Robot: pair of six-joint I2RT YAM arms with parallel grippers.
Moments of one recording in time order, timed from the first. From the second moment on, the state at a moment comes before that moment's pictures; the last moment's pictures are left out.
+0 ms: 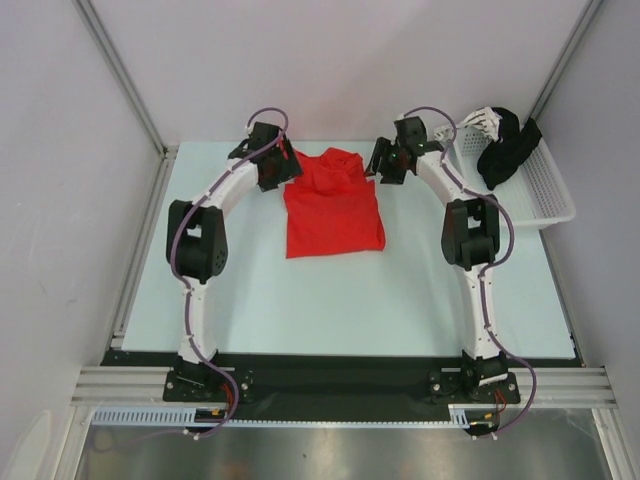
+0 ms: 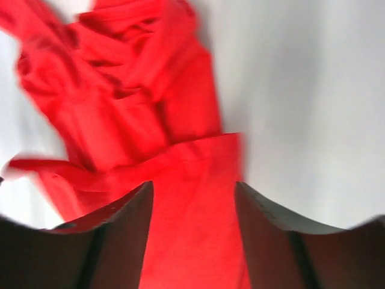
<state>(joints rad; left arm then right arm) -0.27 2.17 1.86 -0.52 -0.02 -0.61 0.25 2.40 2.19 -0.58 -0.25 0.49</state>
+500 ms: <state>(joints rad) -0.27 1.78 1.22 -0.35 0.02 -0.60 0.20 1.96 1.32 -0.27 -0.39 0.49</state>
